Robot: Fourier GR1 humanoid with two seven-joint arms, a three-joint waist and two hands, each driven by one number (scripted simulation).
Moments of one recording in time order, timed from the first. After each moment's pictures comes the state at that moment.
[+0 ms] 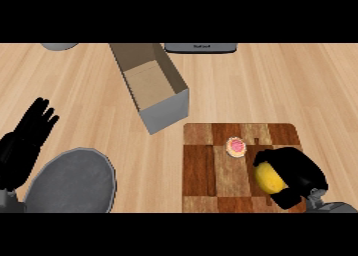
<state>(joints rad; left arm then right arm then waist) -0.02 0.22 0.21 -1.67 0.22 -0.10 0.29 -0.03 -0.30 0.23 -1.62 1.03 0.52 0.10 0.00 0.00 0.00</state>
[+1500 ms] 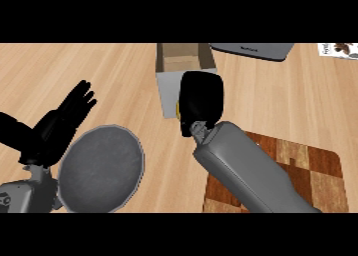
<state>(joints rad) -0.17 0.17 0.08 -1.62 0.19 -0.16 0.31 -0.82 0.00 0.50 -1.28 1.02 0.21 0.98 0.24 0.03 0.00</state>
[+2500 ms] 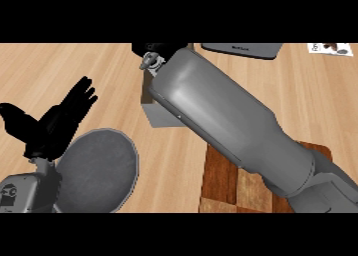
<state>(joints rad) -0.22 0.17 0.09 -1.57 0.16 -0.13 0.31 -1.38 -0.01 0.46 -0.91 1.05 0.05 1.18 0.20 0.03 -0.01</state>
